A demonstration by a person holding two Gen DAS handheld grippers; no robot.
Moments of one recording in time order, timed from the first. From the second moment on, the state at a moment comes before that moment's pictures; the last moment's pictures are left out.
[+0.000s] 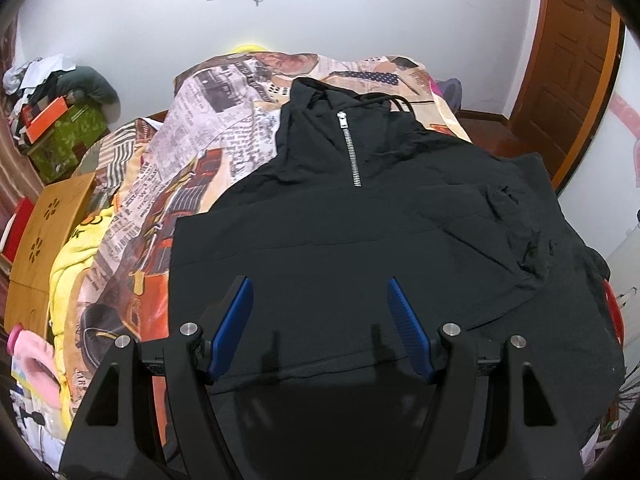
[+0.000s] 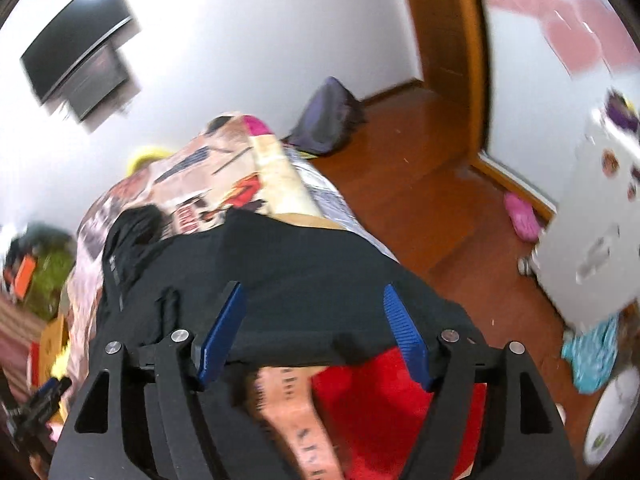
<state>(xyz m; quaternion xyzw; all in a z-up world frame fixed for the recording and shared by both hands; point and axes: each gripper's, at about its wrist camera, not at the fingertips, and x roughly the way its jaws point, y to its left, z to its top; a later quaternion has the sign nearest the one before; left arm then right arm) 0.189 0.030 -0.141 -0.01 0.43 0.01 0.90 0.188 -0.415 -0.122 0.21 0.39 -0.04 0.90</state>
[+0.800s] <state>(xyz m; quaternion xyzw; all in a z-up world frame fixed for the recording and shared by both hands) 0.202 0.015 -0.154 -0.02 0.45 0.00 0.89 0.233 -0.489 -0.249 0.45 0.47 -0.05 0.76</state>
